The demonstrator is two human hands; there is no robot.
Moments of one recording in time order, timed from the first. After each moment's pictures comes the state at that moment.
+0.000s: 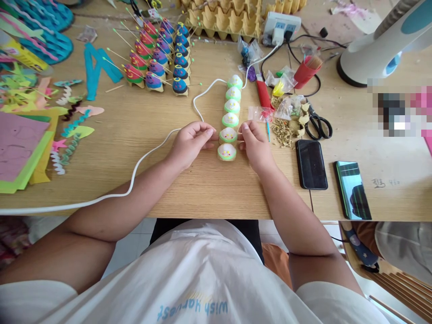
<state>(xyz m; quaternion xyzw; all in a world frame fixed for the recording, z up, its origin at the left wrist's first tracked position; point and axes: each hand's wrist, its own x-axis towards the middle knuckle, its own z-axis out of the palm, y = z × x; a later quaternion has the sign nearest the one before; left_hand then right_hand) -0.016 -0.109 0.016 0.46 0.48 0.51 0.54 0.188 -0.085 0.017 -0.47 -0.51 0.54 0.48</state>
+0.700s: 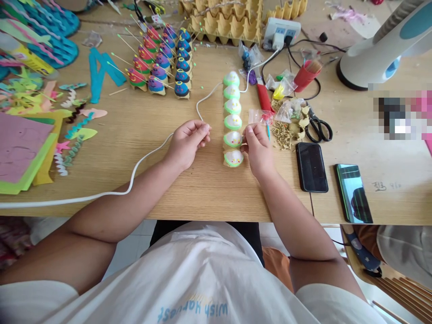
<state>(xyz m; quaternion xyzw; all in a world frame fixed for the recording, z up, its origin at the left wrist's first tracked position) -0.020 -0.104 0.020 0.44 0.48 0.57 0.51 0.190 -0.091 0.019 -0.47 -0.52 0.50 0.50</state>
